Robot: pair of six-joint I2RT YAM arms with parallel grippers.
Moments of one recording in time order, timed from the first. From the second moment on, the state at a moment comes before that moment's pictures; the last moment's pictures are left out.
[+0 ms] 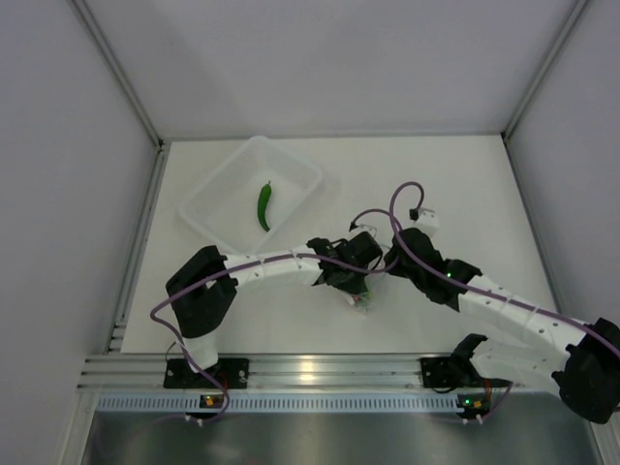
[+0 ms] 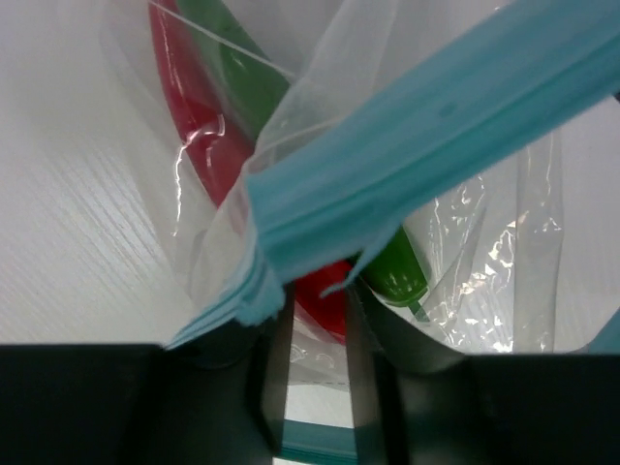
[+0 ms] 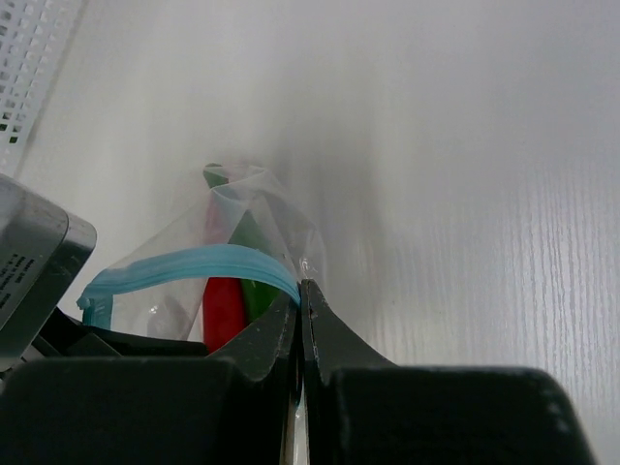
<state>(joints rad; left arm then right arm) -1.08 1.81 1.29 -0.55 -0.20 -0.64 0.74 1.03 0.64 -0.32 0.41 0.78</state>
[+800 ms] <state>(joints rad) -1.08 1.94 1.31 -0.54 -0.30 -0.73 0.78 1.05 0.62 -0.31 0.39 0.79</state>
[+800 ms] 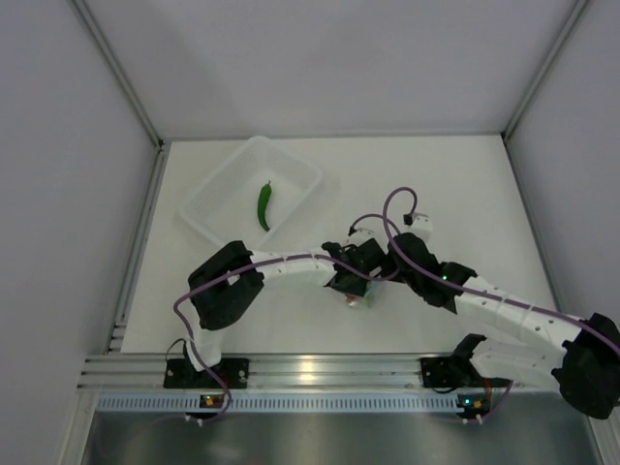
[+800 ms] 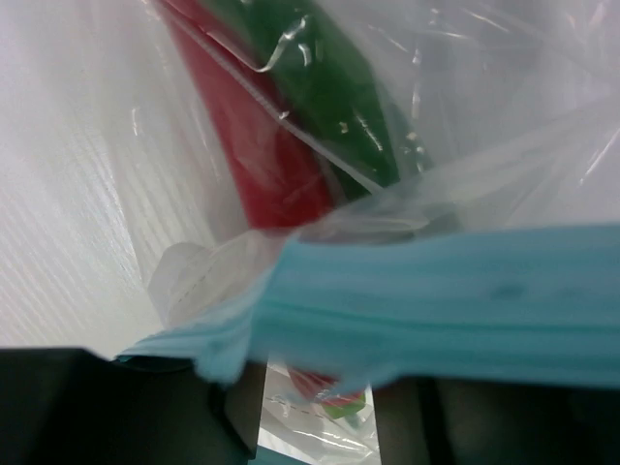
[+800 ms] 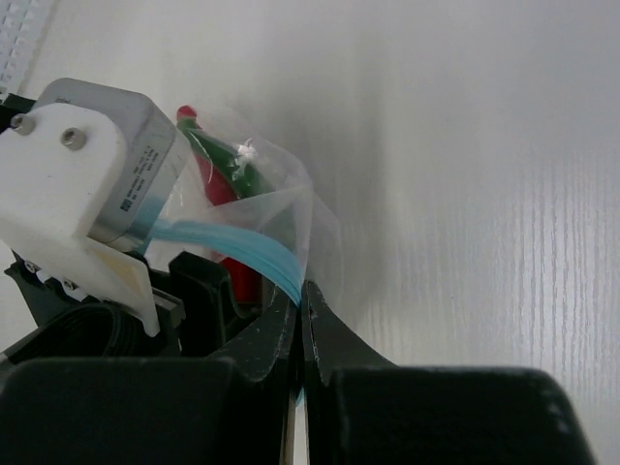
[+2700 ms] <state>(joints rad) -1.00 1.33 0.91 -0.15 -0.12 -1.01 1.01 1.14 0.68 -0.24 0.61 0.79</state>
